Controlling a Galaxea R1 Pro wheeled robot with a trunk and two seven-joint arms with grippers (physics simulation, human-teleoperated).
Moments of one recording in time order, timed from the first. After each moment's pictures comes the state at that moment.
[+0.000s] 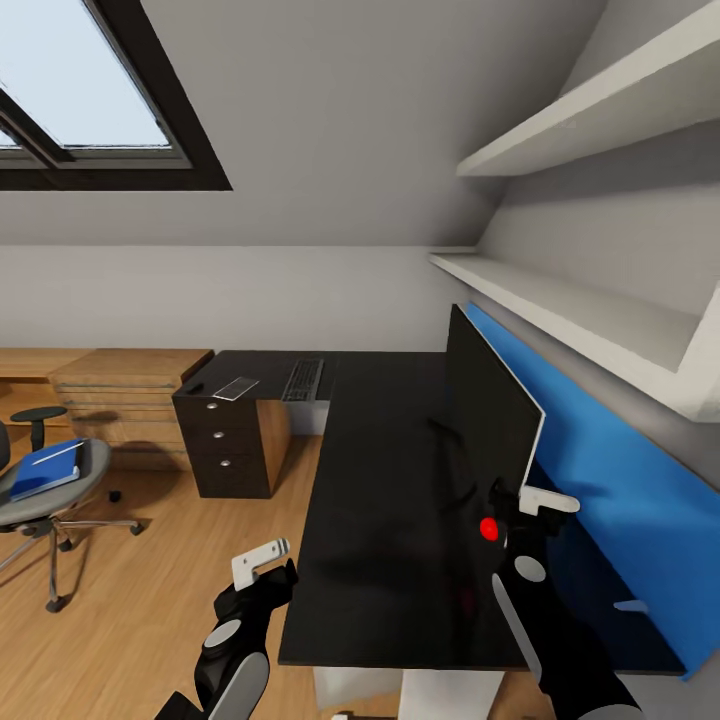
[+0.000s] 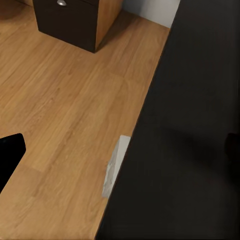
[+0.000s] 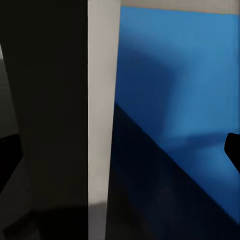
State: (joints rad) left arm -0.16 0.02 -0.45 -1.54 0.64 0.36 0.85; right arm -0.41 -0.01 0.06 -1.10 -0.01 -0.02 -0.52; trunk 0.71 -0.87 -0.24
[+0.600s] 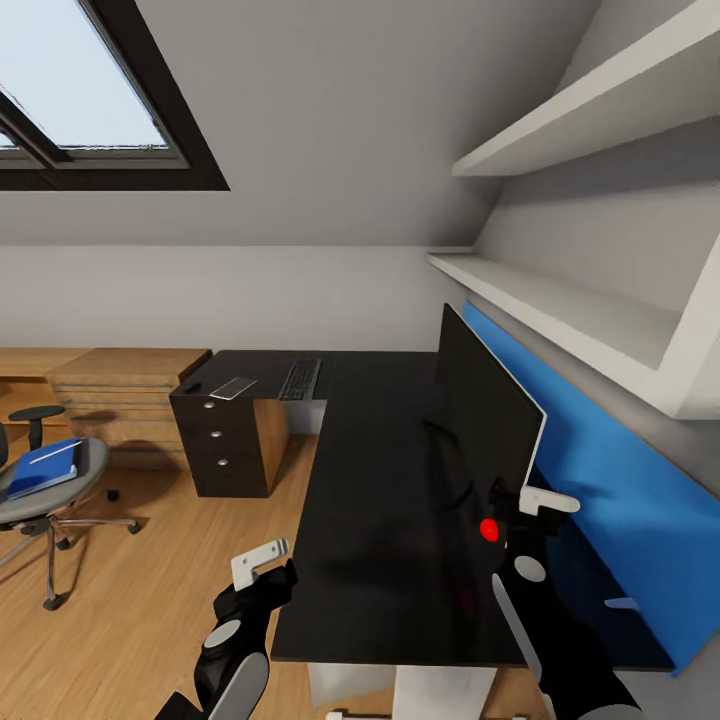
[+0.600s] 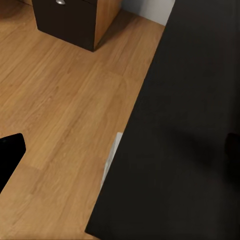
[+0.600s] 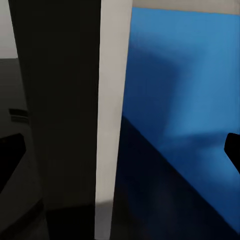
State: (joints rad) left arm -0.16 0.02 -0.46 -1.54 0.64 0.36 0.85; right arm -0.41 -0.01 0.06 -1.10 -0.01 -0.02 -0.52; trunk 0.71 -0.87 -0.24
